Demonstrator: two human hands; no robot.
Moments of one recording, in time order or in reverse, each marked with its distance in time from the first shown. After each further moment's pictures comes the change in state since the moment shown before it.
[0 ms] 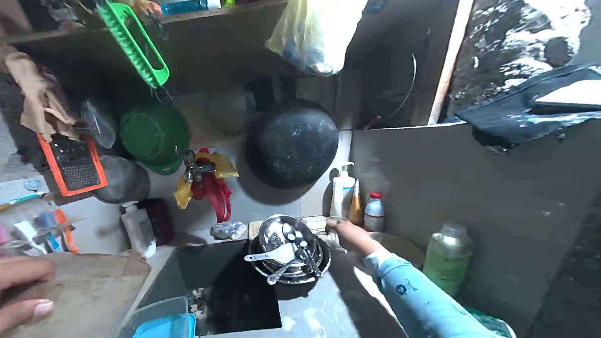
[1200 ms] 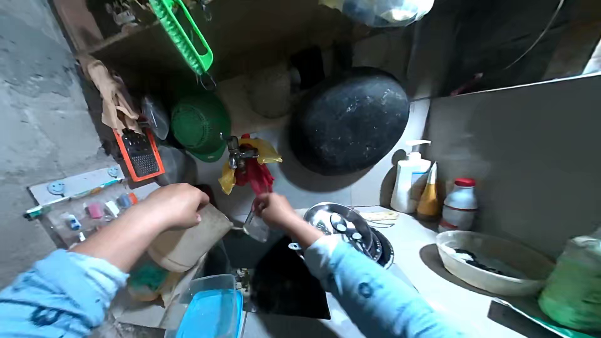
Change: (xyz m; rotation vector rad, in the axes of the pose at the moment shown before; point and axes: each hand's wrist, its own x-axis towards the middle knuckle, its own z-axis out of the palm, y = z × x) left_hand 0.137 0.043 0.006 0.362 -0.190 -0.102; right_hand -0.013 -0.309 -0.062 0.740 -0.049 -0.419
